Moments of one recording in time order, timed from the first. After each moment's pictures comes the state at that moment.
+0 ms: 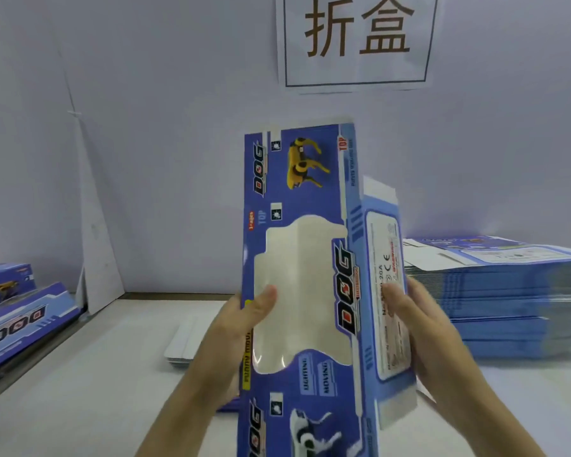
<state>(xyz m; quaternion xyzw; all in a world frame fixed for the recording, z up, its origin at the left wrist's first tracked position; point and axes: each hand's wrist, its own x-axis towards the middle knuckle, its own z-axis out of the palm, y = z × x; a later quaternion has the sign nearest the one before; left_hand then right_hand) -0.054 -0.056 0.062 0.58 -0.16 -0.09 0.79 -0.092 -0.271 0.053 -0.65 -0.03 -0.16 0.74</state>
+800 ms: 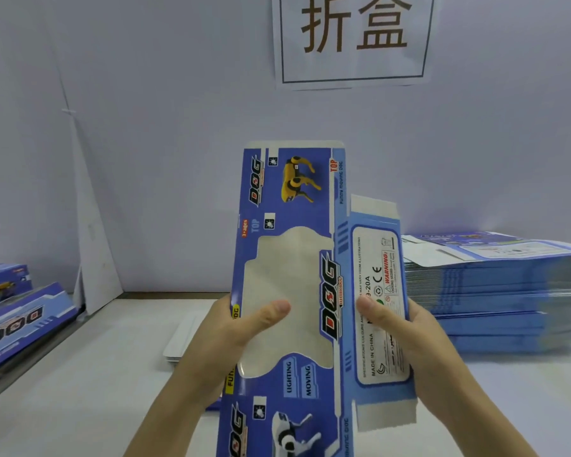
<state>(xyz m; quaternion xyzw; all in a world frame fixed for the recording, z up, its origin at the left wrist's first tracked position) -0.052 -0.045 0.065 0.69 -0.17 -0.06 0.70 -0.094 -0.263 0.054 -0.65 0.02 -0.12 0.75</state>
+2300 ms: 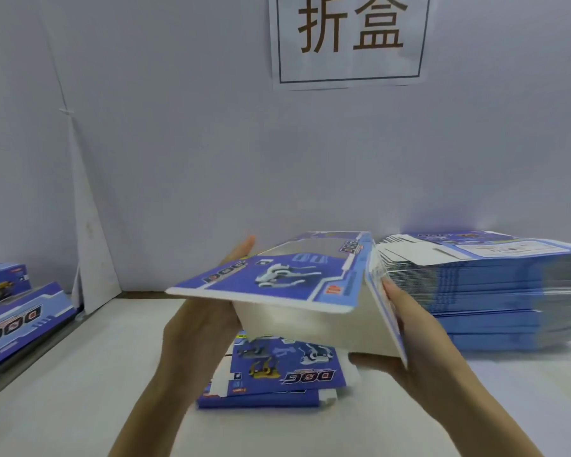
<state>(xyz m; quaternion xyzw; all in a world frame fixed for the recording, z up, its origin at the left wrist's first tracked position) -0.055 -0.027 0.062 0.52 -0.25 -0.02 0.81 -0.098 -0.258 0.059 -0.53 0.04 -0.05 0.84</state>
